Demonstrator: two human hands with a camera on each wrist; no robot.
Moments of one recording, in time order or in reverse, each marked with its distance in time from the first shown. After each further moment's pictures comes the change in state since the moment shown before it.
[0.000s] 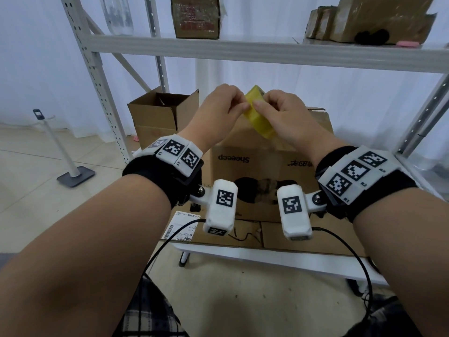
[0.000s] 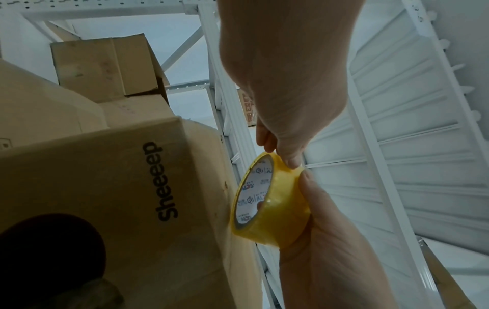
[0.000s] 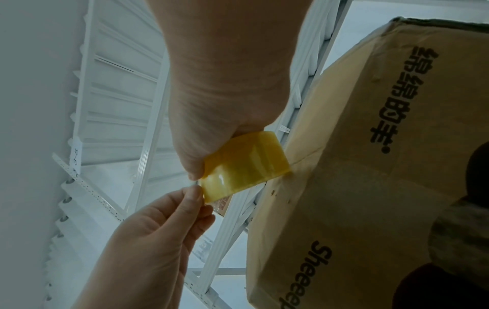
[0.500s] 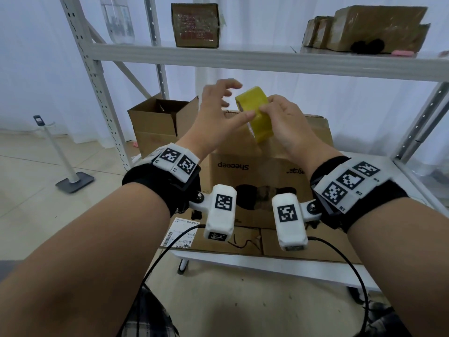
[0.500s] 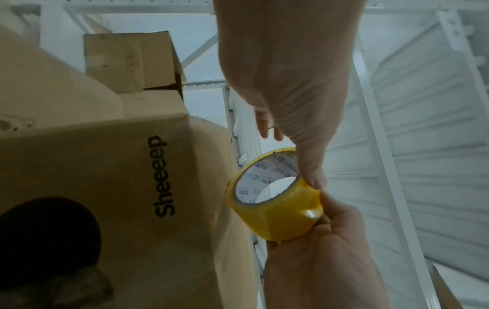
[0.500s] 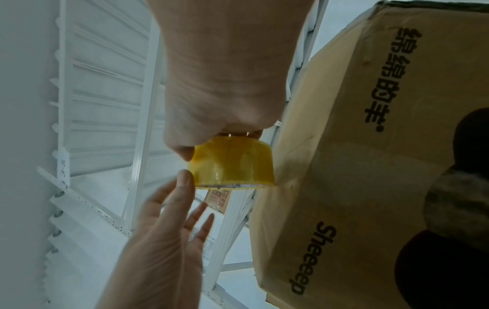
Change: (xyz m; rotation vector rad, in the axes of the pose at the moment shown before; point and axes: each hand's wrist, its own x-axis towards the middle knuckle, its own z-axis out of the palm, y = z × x) left_hand -0.006 0.003 -0.001 -0.313 0.066 -0.103; right_hand 0.000 -0.008 0.005 0.251 0.093 0.184
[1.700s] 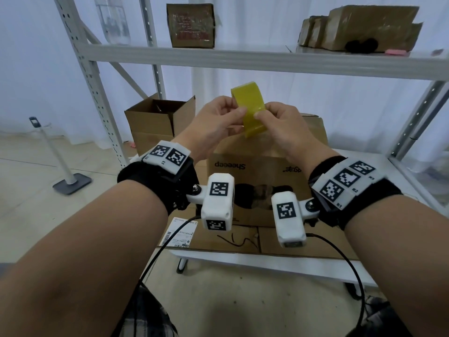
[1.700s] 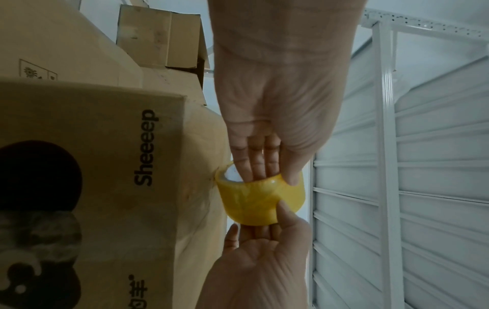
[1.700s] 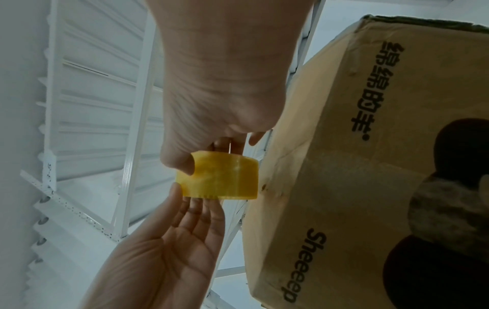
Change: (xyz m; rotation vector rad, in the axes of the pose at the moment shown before) left_hand -0.002 0.007 0.005 -0.590 -0.178 -0.295; right_hand -0.005 0.006 -0.005 -0.027 -0.014 -0.025
